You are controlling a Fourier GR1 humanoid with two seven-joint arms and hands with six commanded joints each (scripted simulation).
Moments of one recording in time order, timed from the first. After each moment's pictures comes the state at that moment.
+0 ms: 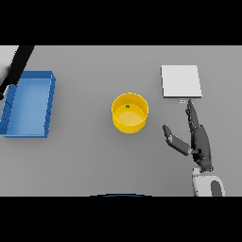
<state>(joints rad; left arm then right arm) -1.54 0.52 -0.77 -0.43 -0.60 -0.19 0.13 0.13 -0.04 0.10 -1.70 0.20 -0.06 -0.11</state>
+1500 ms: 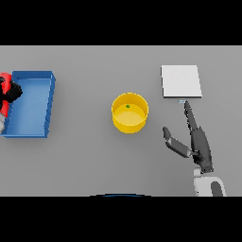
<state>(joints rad) -0.56 0.87 -0.64 -1.17 0.11 0.50 0.61 0.14 -0.08 0.13 -1.69 0.26 -0.05 -0.15</state>
